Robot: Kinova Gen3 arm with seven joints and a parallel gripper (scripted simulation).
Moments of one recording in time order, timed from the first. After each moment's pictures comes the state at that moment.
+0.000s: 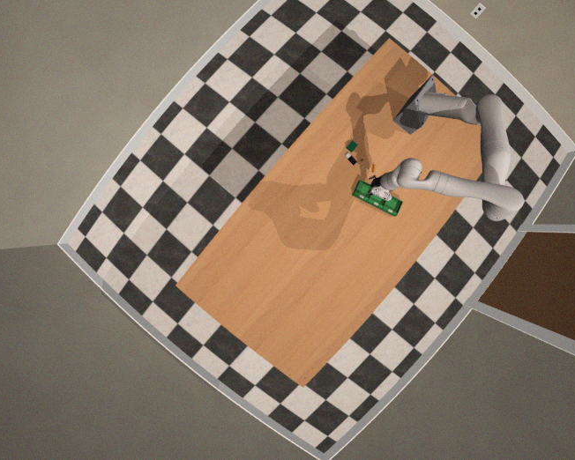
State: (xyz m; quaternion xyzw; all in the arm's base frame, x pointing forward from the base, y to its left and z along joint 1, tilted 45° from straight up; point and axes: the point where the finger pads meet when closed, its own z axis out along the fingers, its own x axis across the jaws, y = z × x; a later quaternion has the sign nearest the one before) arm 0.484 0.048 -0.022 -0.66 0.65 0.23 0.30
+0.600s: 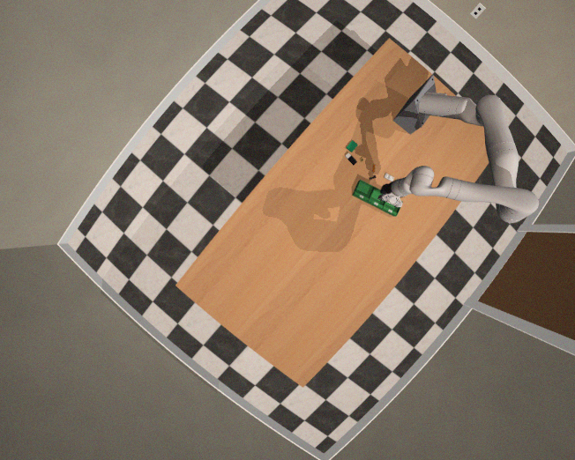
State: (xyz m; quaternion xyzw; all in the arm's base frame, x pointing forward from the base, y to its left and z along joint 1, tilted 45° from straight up) arm 0.482 0.087 0.016 -0.66 0.65 0.22 0.31
